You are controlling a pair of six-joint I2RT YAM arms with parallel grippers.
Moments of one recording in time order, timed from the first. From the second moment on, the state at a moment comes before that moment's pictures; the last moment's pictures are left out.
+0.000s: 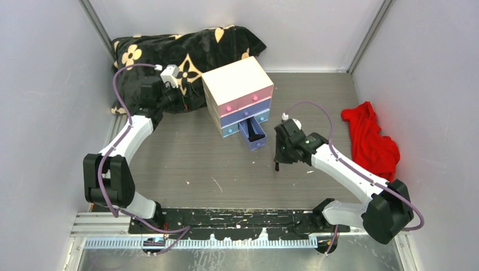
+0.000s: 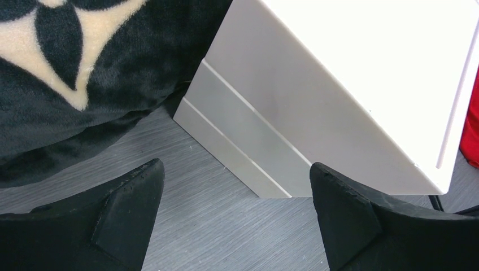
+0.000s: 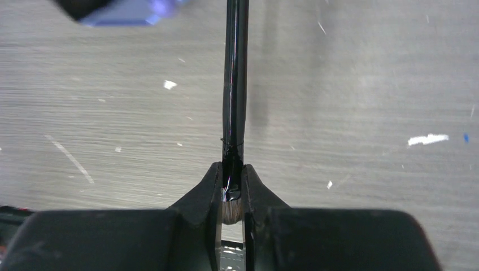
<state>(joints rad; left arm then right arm) -0.11 1.51 1.13 -0.03 0.50 -0.21 0.60 1.18 0.83 -0.75 0.13 0.69</state>
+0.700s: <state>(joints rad) -0.11 1.47 1.13 -0.03 0.48 -0.20 0.60 1.48 1.12 -0.67 -0.14 0.55</state>
